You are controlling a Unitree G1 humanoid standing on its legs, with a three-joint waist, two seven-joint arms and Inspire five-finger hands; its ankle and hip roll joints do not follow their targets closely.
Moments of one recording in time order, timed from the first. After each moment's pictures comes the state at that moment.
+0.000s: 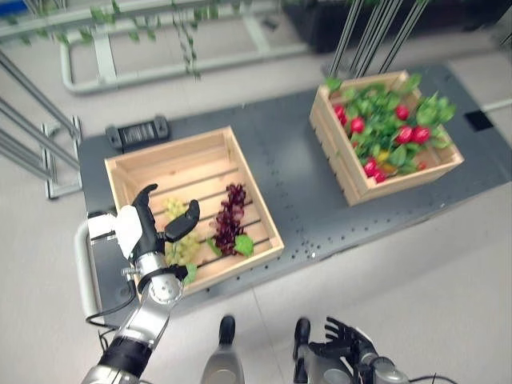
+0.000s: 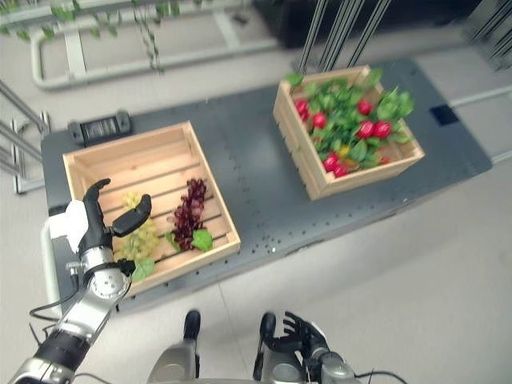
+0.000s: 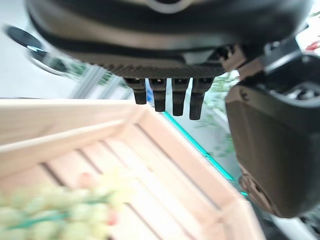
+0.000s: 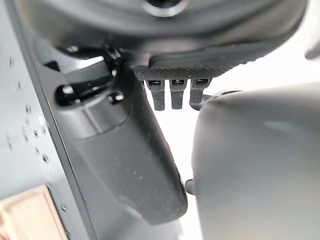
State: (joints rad) left arm -0.24 0.53 -0.21 0.30 0.04 0.09 0.82; right arm 0.00 -0.27 0.34 0.81 0.44 -0.07 0.08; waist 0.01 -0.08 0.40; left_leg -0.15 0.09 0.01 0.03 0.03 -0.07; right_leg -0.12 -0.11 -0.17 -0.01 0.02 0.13
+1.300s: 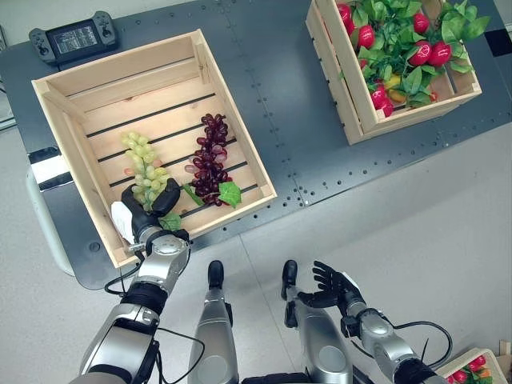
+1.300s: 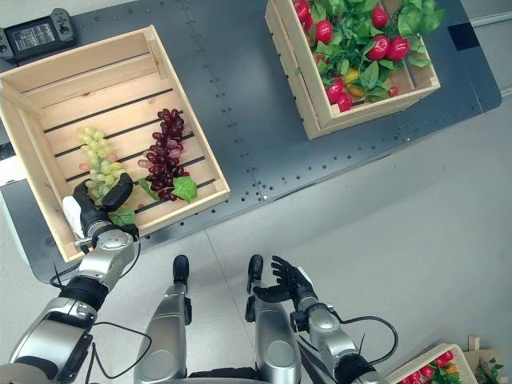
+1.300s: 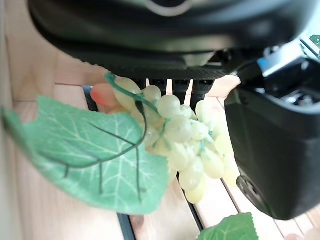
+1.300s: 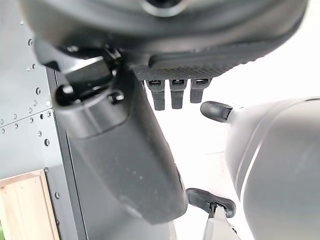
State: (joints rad) left arm -0.54 0.48 -0.21 0.70 -0.40 0.12 0.84; right arm -0.11 -0.31 0.45 0.69 0.44 -0.12 0.00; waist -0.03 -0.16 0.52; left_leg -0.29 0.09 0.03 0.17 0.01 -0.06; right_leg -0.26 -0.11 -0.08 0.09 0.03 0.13
